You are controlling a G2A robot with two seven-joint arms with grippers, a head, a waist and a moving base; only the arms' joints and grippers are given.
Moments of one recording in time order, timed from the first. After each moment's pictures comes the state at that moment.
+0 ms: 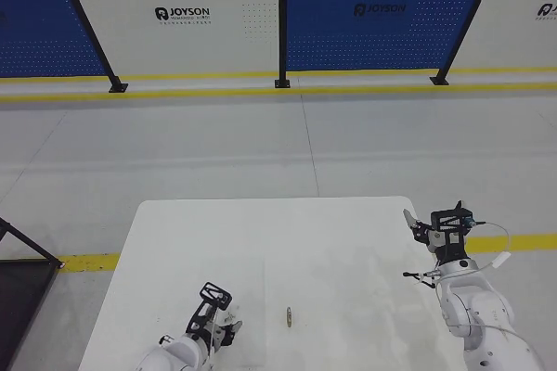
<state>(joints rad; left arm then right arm) 2.02 -1.15 -1.30 -1.97 1.38 -0.05 -0.64 -1.73 -1.15 1.60 -1.80 -1.33 0.00 0.00</state>
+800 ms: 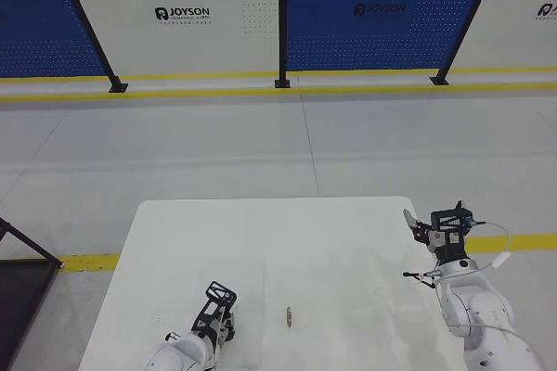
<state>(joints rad) 1.96 -1.16 -1.25 -1.91 1.41 -0.04 -0.63 -1.73 -1.15 1.60 -1.80 -1.33 0.00 0.00</state>
